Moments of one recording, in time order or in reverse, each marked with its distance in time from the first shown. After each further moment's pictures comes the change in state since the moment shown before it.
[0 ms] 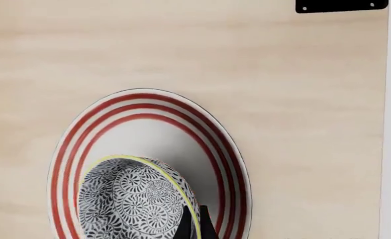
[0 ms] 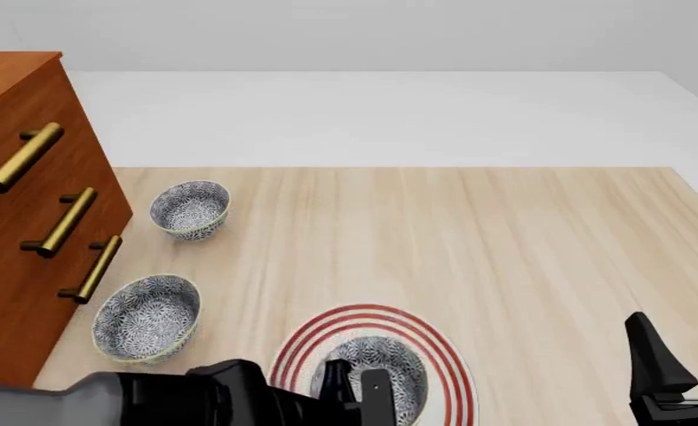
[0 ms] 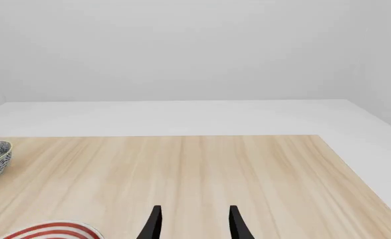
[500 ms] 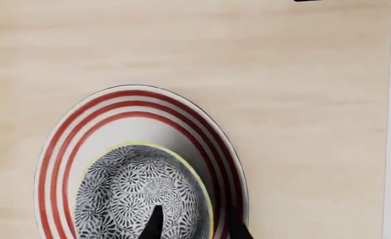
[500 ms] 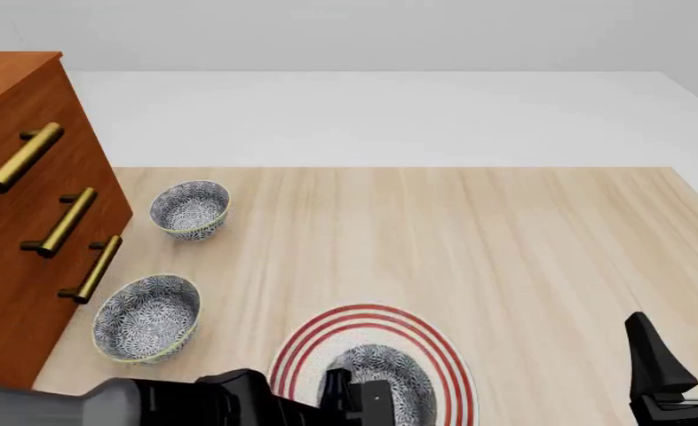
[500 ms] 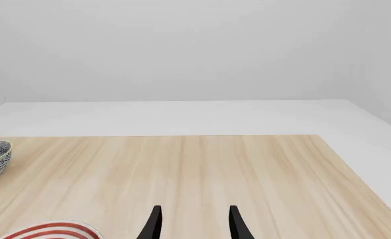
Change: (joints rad) left arm -0.008 0.036 0.018 -0.029 0.004; right arm 0.000 0.000 0.000 0.000 0.000
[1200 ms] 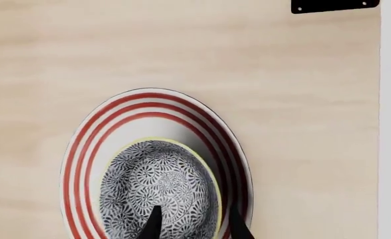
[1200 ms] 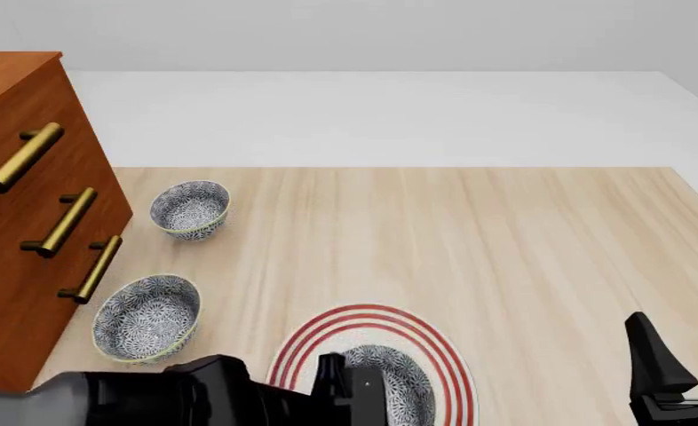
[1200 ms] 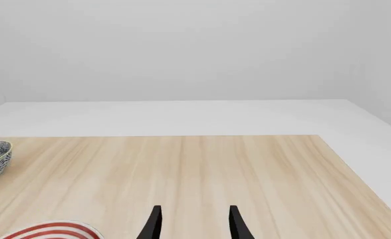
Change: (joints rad) left arm 0.014 -0.093 -0.006 0.049 0.020; right arm 0.000 0.000 0.000 0.000 0.000
